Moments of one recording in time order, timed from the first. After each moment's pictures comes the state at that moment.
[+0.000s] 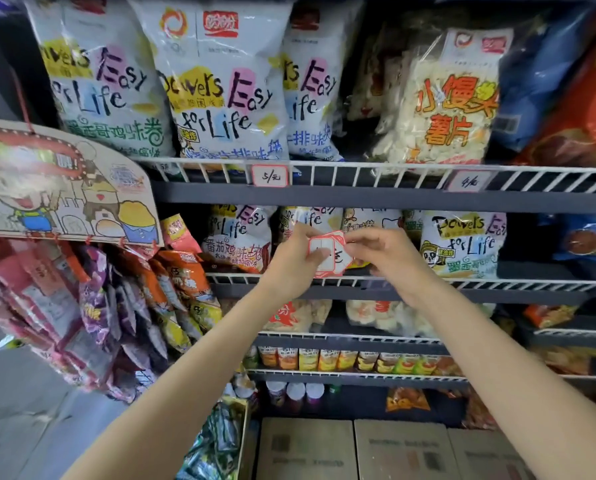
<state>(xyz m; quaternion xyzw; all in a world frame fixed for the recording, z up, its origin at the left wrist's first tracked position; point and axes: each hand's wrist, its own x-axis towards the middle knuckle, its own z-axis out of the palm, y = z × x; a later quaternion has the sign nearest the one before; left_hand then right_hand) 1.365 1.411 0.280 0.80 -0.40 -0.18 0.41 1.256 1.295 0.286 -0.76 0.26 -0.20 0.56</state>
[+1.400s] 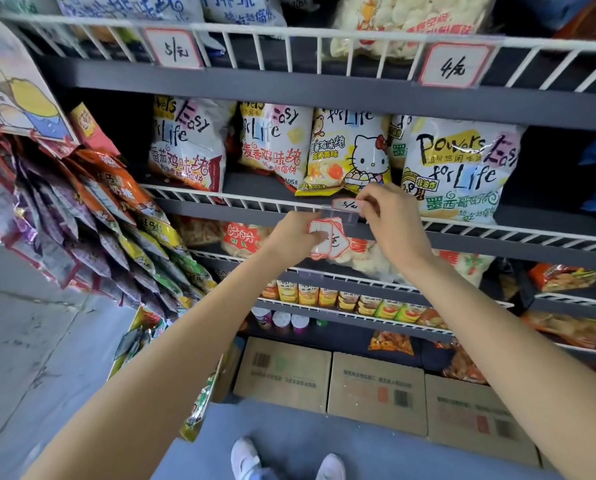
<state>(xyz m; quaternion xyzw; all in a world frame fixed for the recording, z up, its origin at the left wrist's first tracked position) 1.292 1.335 0.199 0.85 -0.30 -0.28 0.32 1.210 1.192 0.180 -0.92 0.18 -0.26 0.24</state>
